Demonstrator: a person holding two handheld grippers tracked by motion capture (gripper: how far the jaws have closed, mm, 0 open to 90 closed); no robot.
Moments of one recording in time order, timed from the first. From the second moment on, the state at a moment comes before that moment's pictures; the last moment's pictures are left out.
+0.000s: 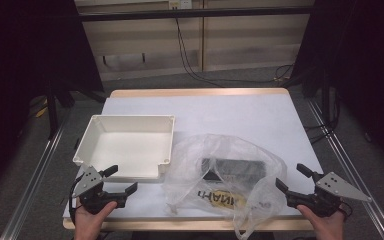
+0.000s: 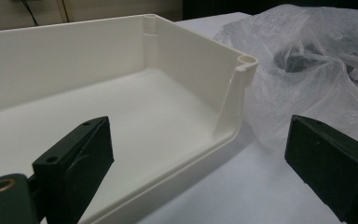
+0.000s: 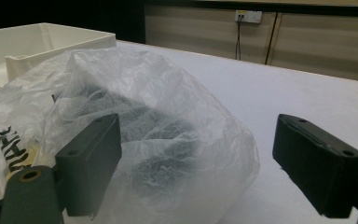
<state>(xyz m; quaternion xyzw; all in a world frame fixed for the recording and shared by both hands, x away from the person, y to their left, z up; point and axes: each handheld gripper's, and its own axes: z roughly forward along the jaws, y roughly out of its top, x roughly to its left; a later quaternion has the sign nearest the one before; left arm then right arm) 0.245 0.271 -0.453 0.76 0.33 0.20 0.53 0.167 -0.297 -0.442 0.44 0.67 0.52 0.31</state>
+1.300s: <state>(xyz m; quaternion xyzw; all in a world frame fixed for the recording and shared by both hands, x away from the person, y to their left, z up) 0.228 0.236 -0.447 0.80 0.28 0.14 0.52 0.151 -0.268 -0.427 0.36 0.78 0.49 0.15</state>
